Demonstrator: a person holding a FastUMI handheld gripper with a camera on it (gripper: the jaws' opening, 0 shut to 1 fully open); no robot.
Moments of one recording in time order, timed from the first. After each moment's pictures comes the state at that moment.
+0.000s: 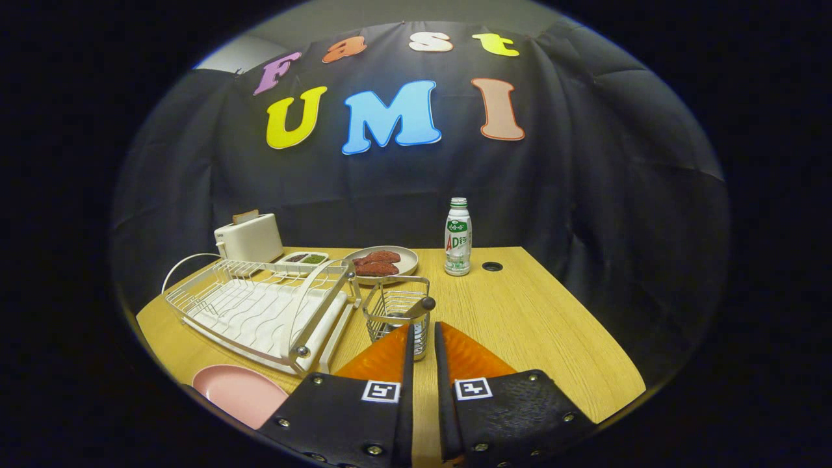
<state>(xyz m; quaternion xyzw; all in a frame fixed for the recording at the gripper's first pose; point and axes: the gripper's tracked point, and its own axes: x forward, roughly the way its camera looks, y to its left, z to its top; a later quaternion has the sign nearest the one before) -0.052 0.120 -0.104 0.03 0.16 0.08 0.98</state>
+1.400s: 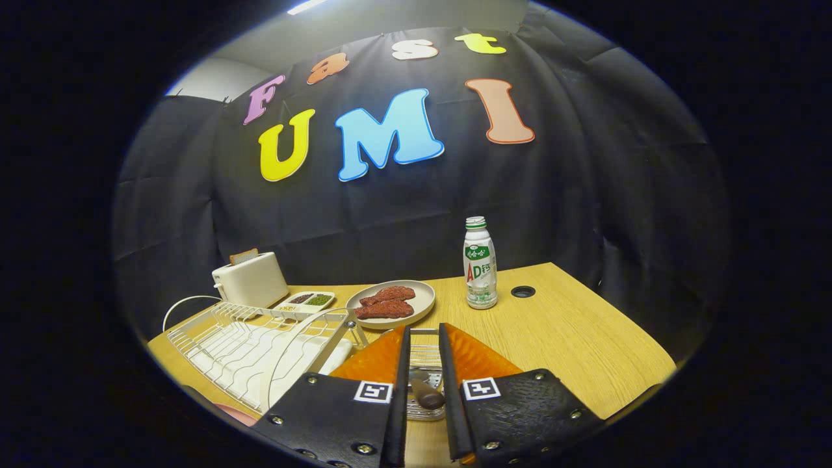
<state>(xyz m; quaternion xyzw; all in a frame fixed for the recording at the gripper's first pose) 0.031 0.142 -0.098 0.08 0.11 0.12 0.98</state>
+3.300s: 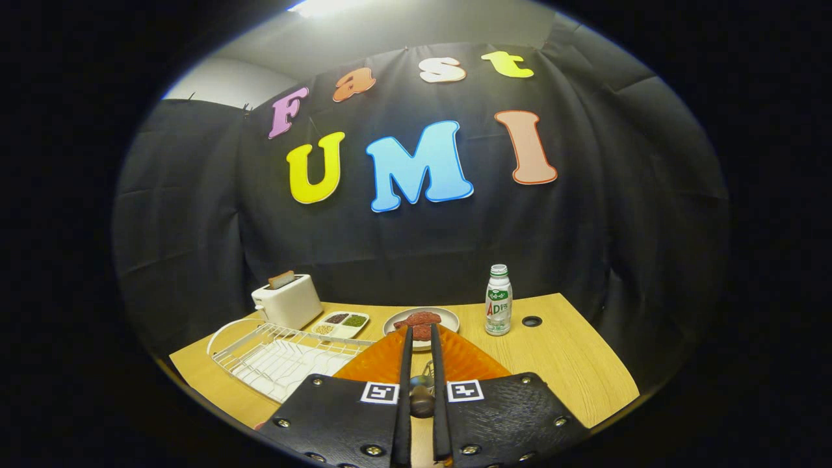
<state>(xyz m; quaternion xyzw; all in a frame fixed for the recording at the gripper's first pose) -0.039 0.165 0.031 0.06 0.09 0.16 0.98</state>
